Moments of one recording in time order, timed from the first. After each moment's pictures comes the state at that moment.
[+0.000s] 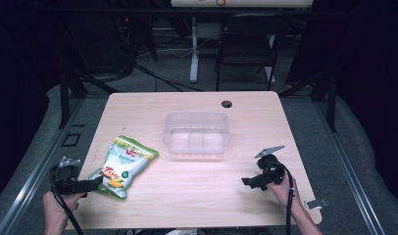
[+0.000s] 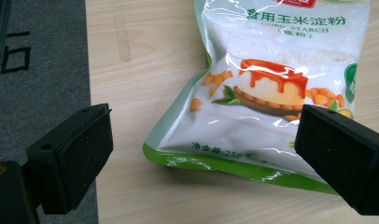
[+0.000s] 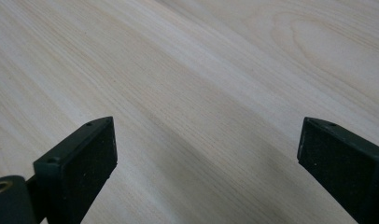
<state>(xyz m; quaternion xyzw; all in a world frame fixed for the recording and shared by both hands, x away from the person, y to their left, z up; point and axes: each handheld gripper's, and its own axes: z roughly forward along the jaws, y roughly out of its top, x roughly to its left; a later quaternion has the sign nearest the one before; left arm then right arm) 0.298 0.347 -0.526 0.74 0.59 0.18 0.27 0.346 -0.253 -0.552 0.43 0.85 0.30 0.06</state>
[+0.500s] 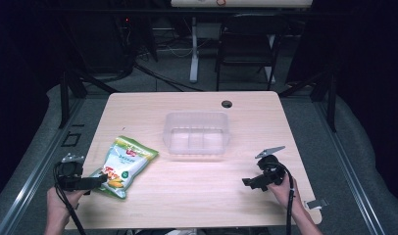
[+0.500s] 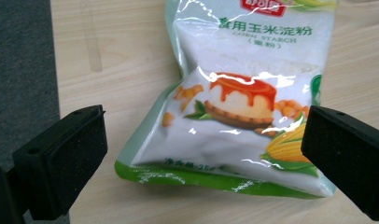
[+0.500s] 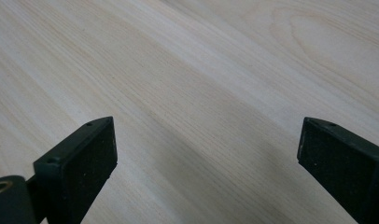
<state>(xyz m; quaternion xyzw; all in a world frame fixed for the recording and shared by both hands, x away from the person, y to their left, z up) 0.310 0.340 -0.519 0.75 0.57 0.14 0.29 0.344 -0.253 -0.552 0.44 0.85 0.29 0.06</state>
